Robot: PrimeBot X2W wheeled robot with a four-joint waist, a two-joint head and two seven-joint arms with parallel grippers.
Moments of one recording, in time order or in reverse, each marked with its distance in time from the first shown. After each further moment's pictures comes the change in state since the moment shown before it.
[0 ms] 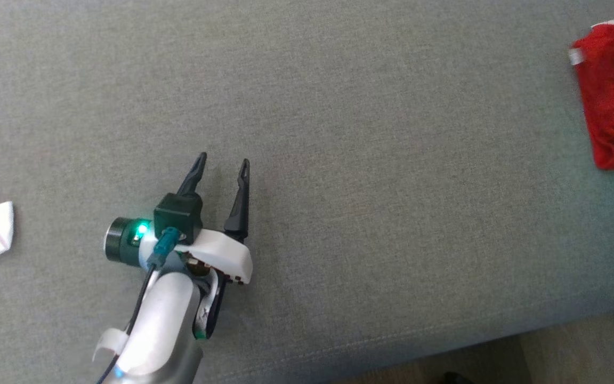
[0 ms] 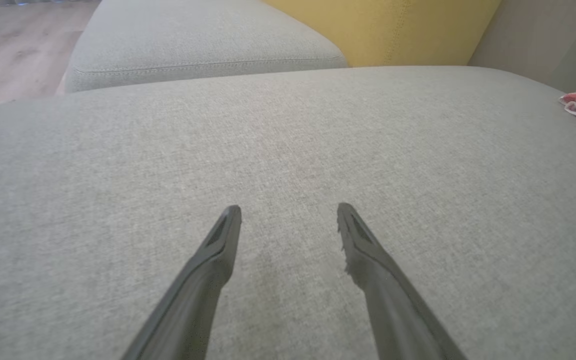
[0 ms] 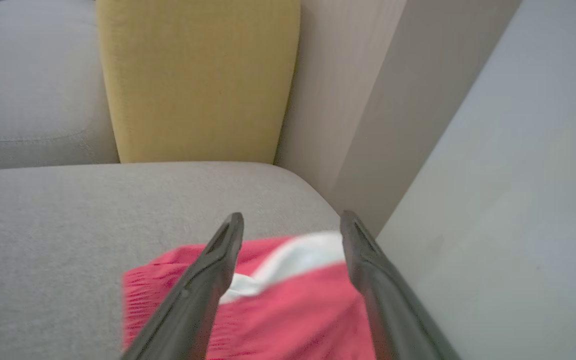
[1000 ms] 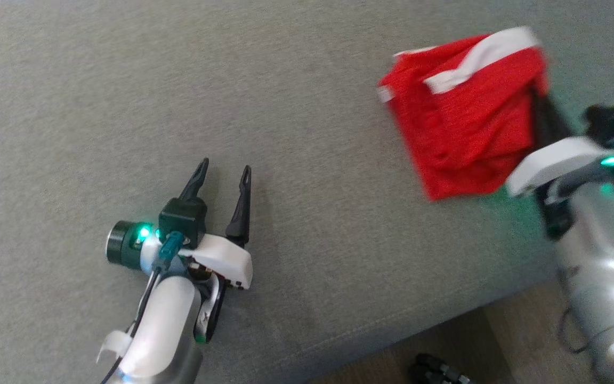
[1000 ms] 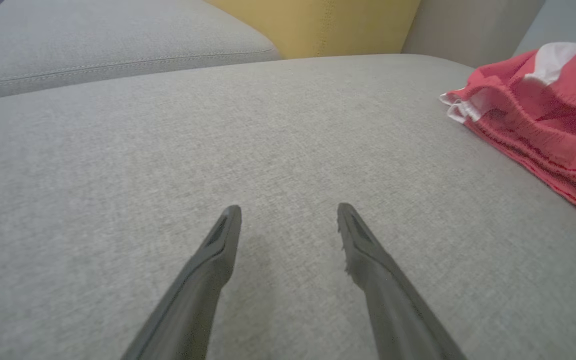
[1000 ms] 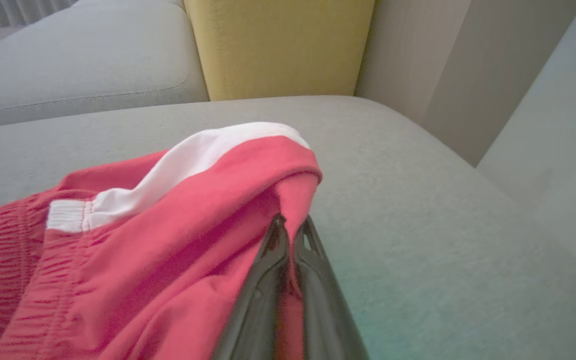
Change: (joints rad) left arm 0.008 0.001 0.003 0.015 0.030 -0.010 0.000; right arm 0.142 0.171 0.463 -0.083 0.363 0.000 0.000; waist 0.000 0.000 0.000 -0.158
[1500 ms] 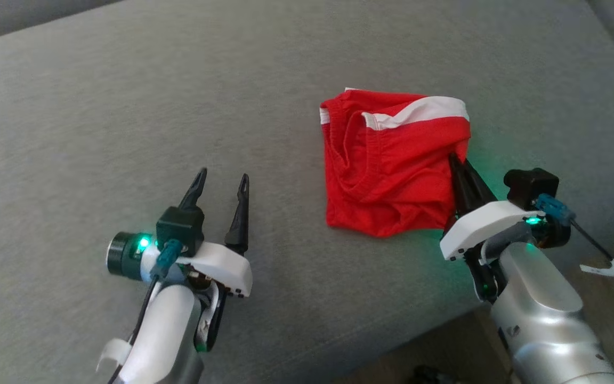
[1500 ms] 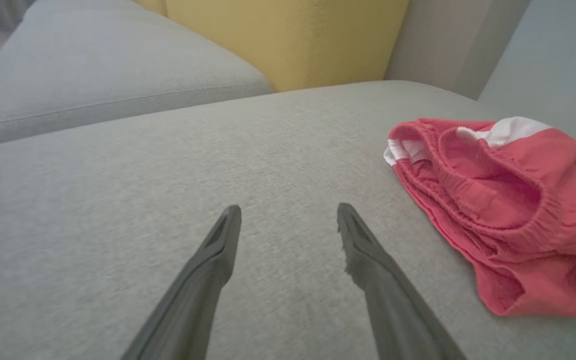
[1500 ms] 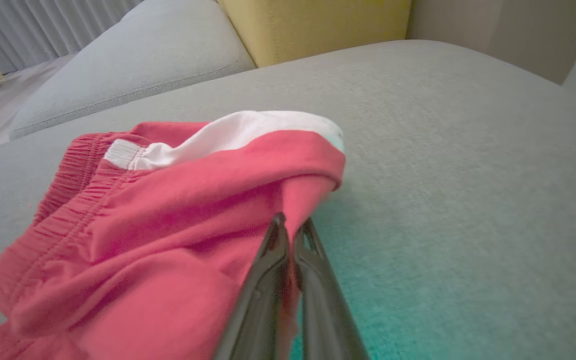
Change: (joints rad) left arm 0.029 -0.004 0.009 -0.005 -0.019 0.008 0.000; right arm 0.170 0.114 0.173 -0.054 0.144 0.000 0.000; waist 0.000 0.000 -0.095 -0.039
